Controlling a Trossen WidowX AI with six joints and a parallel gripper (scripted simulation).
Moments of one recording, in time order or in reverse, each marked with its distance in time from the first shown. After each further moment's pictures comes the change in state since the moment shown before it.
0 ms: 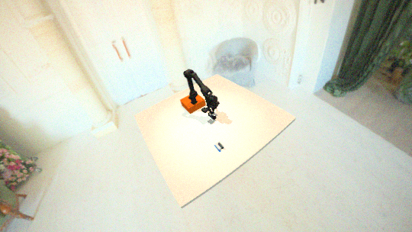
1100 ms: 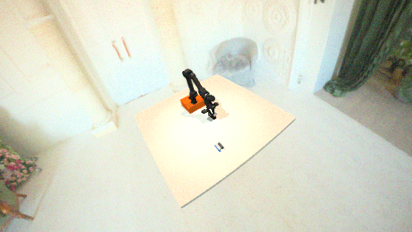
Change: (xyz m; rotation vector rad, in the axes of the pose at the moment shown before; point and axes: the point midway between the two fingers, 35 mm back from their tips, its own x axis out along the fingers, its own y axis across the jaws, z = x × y) arm 0.022 0.000 -0.007 0.001 -0.221 -0.002
